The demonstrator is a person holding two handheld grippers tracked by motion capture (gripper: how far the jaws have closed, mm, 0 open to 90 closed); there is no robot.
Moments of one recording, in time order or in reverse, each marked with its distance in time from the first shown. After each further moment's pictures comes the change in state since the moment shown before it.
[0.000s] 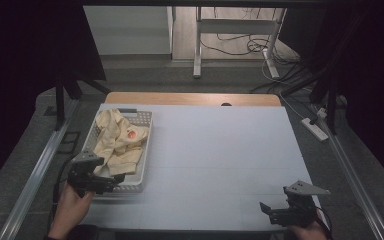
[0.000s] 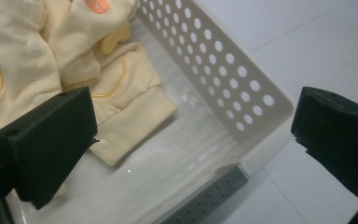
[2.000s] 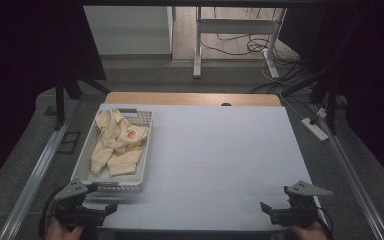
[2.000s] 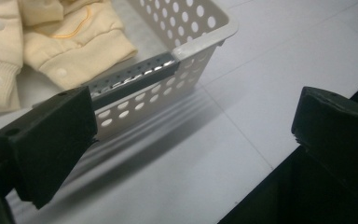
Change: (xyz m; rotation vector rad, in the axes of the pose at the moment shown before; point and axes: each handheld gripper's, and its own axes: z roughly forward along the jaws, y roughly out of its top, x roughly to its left) left arm -0.033 -0.064 -0.032 -0.034 -0.056 0.003; right arm -0.001 -0.001 -0.002 -0.023 0.011 0.006
